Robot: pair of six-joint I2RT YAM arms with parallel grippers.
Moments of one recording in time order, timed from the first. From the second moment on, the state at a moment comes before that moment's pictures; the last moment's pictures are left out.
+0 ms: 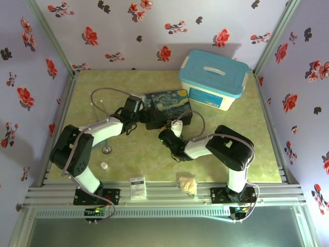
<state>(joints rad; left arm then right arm) -0.54 1.65 0.94 -0.02 -0.07 -0.33 0.96 1.85 0.72 0.38 0.56 0.84</state>
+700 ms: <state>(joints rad) -0.54 1.65 0.94 -0.02 -0.07 -0.33 0.93 1.78 0.63 0.59 0.37 0.86</state>
